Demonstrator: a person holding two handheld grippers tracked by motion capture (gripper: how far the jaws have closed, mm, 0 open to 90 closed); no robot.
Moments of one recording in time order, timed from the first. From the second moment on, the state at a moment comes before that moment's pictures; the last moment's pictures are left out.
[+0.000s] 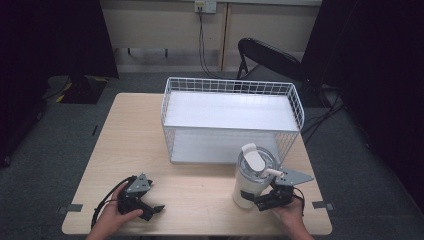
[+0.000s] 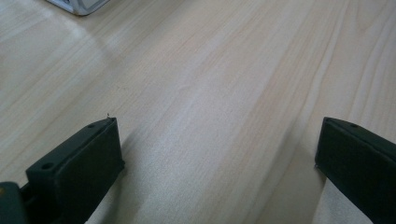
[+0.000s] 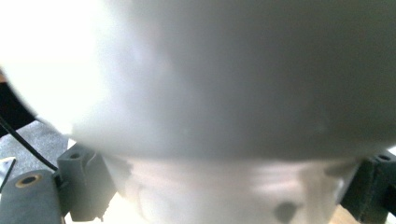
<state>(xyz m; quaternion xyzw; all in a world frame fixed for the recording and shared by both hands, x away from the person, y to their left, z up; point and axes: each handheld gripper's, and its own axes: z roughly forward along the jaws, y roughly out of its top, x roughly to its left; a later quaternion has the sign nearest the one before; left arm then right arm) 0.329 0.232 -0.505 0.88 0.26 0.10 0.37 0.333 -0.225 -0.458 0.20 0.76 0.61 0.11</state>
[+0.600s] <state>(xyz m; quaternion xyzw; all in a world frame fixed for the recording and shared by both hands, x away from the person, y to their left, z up) 0.329 0.232 -0.505 0.88 0.26 0.10 0.37 0.341 -0.229 -0.417 0.20 0.74 0.63 0.11</state>
